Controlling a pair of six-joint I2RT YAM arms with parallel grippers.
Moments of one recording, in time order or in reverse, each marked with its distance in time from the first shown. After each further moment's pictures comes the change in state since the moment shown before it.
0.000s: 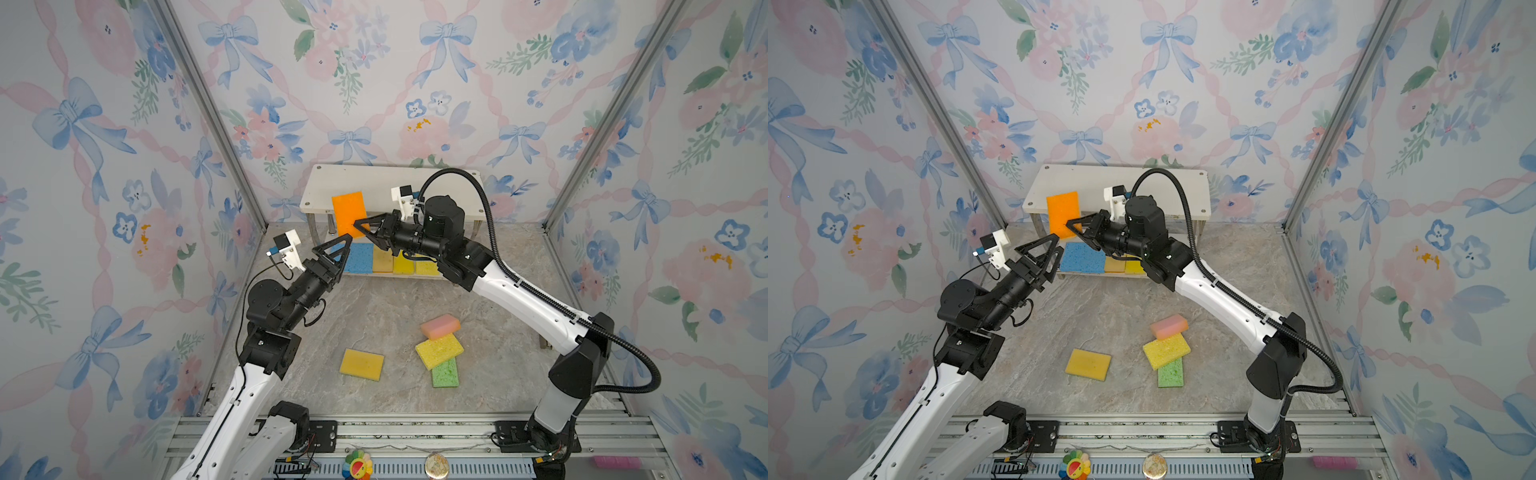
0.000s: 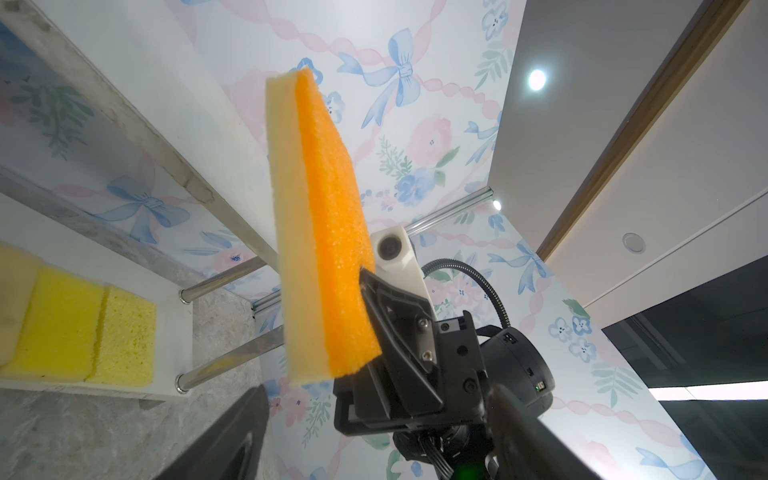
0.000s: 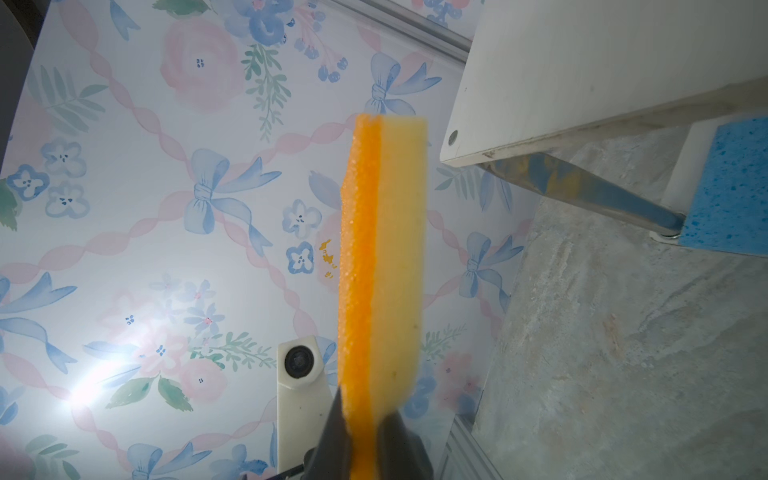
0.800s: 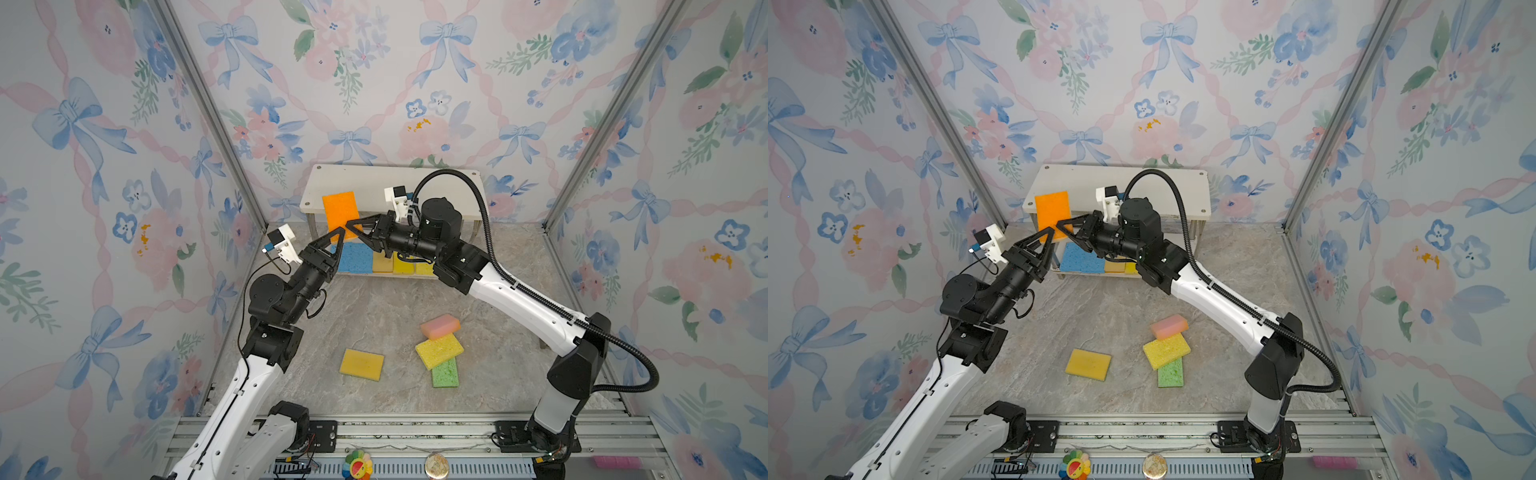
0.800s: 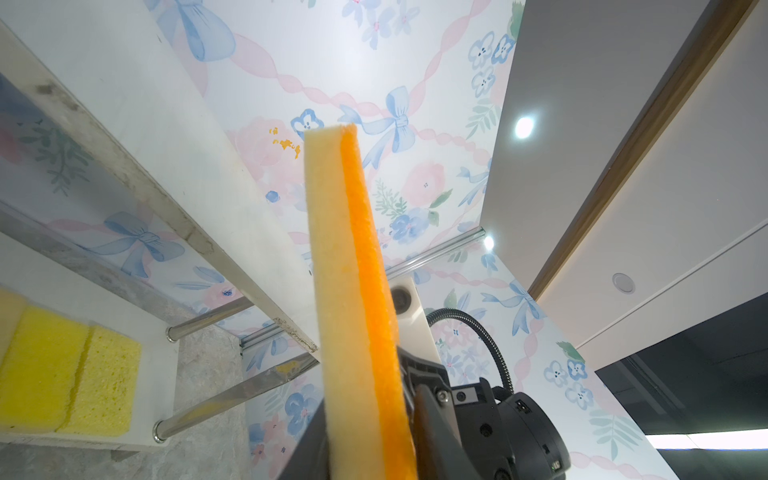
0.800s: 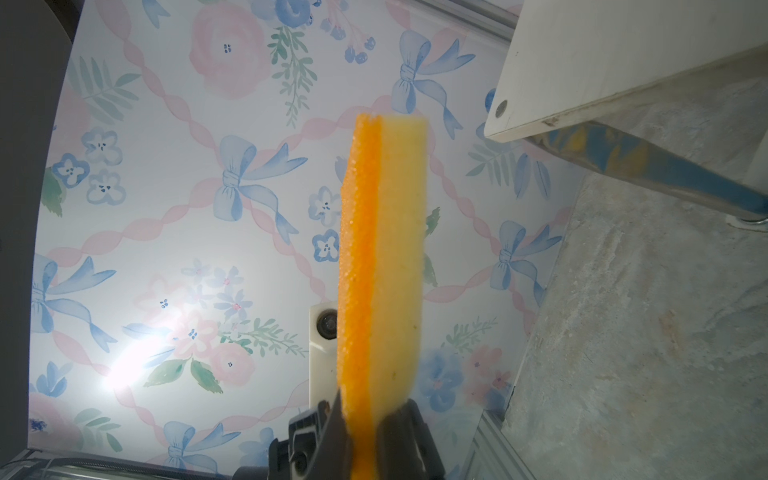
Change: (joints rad) left arm 0.000 0.037 0.020 0.059 -0.100 -0.031; right arm 0.039 -0.001 0.004 0.054 -0.006 0.040
